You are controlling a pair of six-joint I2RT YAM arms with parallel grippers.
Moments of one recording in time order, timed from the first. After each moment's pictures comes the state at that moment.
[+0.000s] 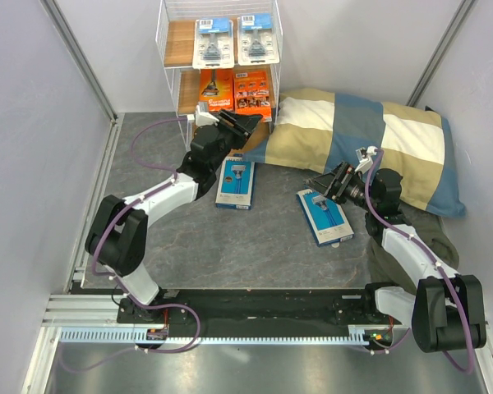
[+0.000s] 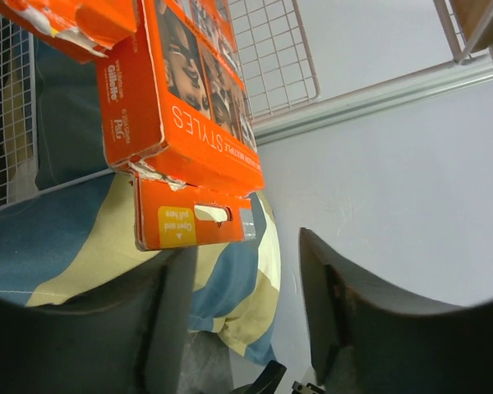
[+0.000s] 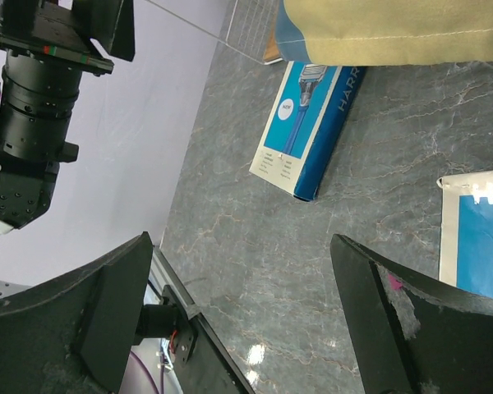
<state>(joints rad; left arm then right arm) -0.53 1.68 1.14 0.57 -0.05 -1.19 0.07 1.12 0.53 0.38 -0.74 0.84</state>
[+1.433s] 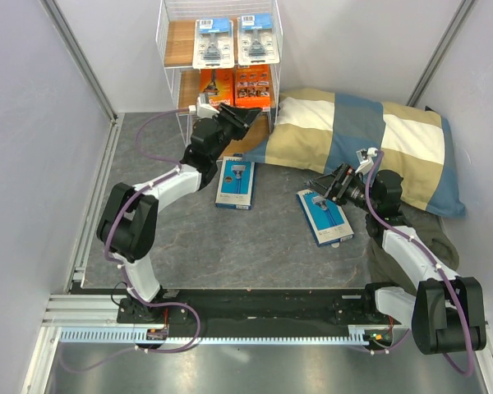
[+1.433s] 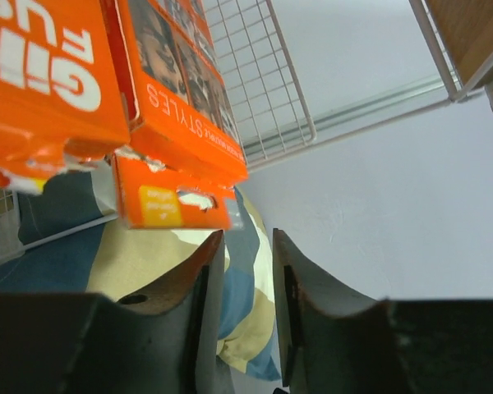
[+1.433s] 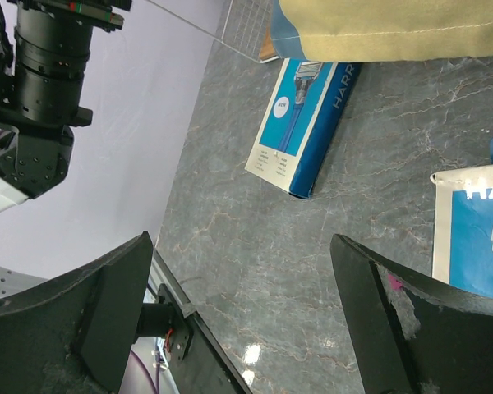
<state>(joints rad) -0.47 1.81 1.24 0.67 0.04 -1.19 0.06 1.11 0.52 0.37 -0.74 0.83</state>
